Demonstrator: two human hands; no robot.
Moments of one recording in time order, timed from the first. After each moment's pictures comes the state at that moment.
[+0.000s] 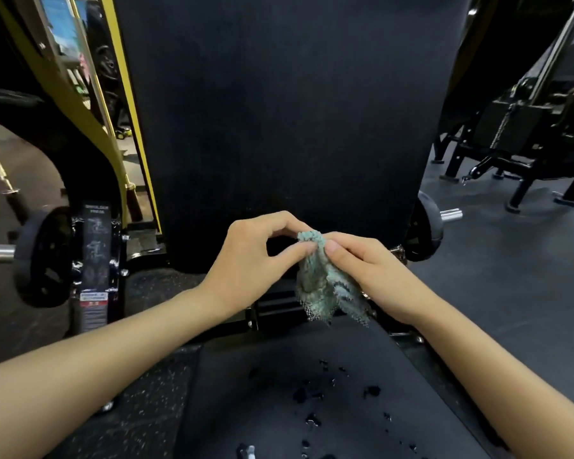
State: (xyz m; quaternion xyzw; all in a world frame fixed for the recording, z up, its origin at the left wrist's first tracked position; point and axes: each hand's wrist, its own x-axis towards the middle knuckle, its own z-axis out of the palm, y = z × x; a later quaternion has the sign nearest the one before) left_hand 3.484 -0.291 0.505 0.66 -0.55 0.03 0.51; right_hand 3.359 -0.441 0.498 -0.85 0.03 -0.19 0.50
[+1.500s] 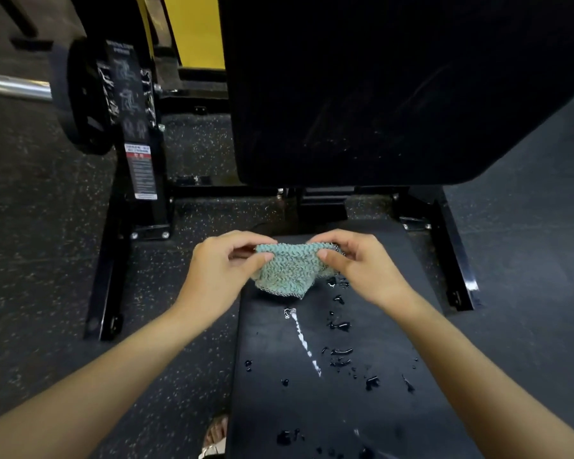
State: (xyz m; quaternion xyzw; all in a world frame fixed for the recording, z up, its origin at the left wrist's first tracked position) left_hand 3.476 -0.164 0.475 0.78 -0.22 -0.23 0.53; right_hand 3.370 -0.361 0.472 -0.81 0.22 0.01 0.54
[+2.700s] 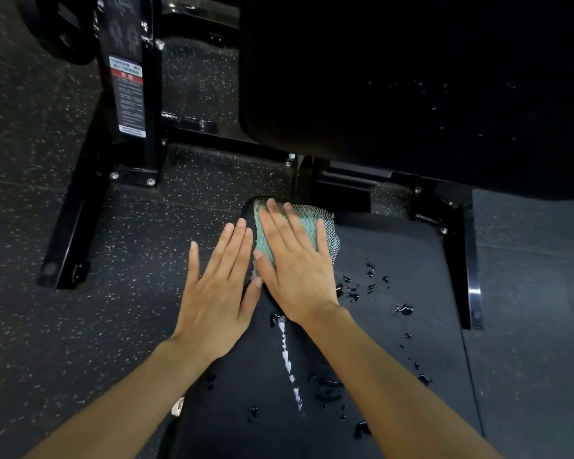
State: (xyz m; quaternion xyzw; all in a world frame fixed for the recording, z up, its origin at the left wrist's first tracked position) left_hand 3.434 -0.170 0.324 0.93 -0.31 -0.11 0.18; right_hand 3.415 -0.322 0.344 -0.98 0.08 0.08 0.15
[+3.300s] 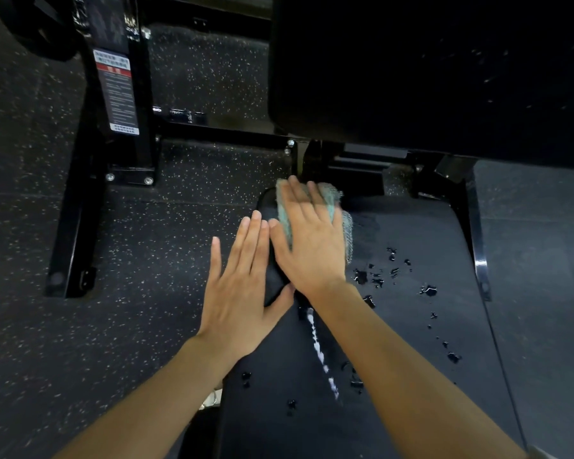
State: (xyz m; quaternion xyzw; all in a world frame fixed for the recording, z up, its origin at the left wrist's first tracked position) left_hand 3.444 -0.167 0.326 0.92 -0.34 -0.11 0.16; right_hand 3.444 -0.307 0.342 -0.97 0.19 0.04 0.17
